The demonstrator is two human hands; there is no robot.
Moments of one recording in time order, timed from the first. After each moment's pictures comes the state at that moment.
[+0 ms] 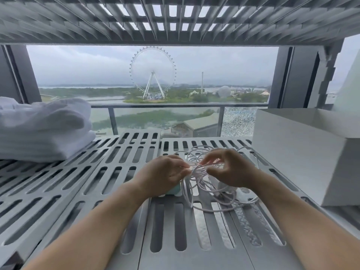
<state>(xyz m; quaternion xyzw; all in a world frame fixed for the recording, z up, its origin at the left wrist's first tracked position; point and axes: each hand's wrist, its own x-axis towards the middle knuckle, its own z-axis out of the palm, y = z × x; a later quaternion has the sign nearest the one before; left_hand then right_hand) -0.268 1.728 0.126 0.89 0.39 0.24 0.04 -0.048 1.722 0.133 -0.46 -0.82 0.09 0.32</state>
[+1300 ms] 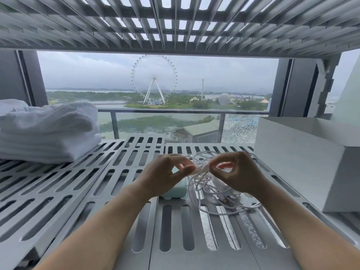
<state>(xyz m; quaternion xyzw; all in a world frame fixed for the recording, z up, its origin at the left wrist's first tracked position) -0.281 1.726 0.130 0.87 0.34 0.36 0.06 -0.056 1.702 0.136 -0.40 -0.80 0.09 0.44</state>
